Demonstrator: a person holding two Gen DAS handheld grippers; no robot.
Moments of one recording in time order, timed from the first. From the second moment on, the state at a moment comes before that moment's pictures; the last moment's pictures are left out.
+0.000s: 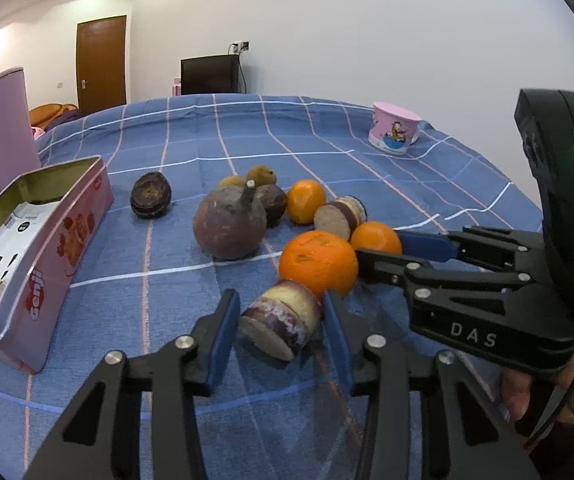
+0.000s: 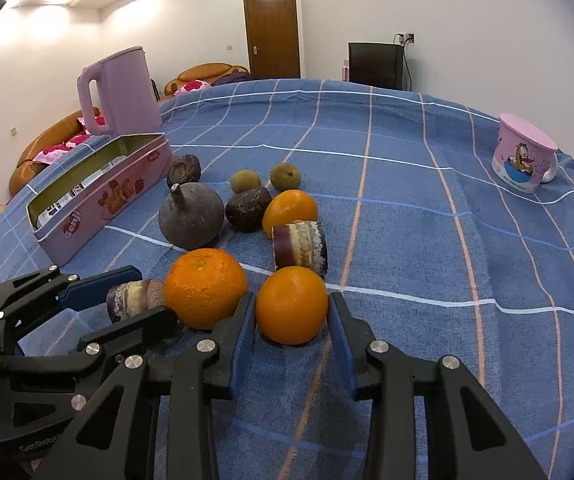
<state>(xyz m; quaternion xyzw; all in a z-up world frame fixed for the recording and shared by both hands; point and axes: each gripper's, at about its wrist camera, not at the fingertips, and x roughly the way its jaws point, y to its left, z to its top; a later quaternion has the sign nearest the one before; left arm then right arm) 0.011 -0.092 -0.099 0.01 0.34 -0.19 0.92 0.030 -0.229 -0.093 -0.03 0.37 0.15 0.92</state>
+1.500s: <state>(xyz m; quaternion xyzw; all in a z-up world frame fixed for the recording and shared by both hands) -0.008 -0.070 -0.068 0.03 0.24 -0.13 0.96 -0.004 -0.234 -0.075 -0.02 0.24 0.16 0.96</state>
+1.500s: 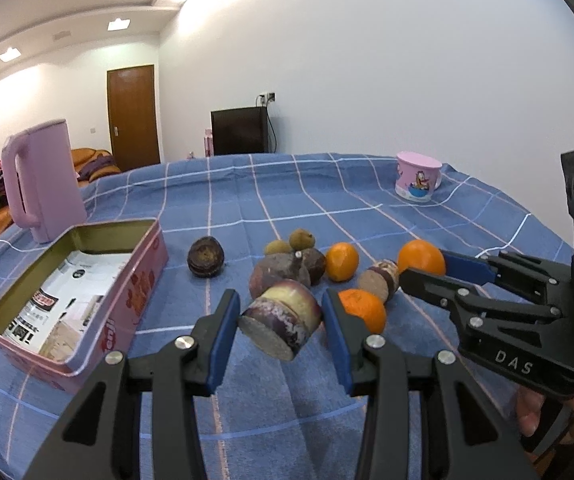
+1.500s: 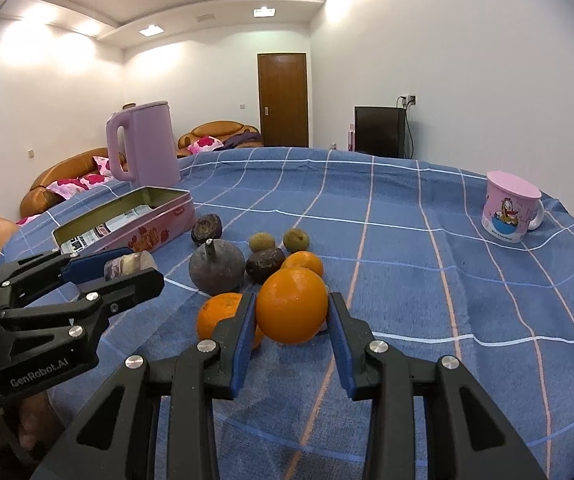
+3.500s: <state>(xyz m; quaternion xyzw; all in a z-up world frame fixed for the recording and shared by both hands) 0.036 0.078 -0.033 0.00 0.22 0.04 0.98 0.037 -0.106 -0.019 -0.07 0.20 0.29 0.93</state>
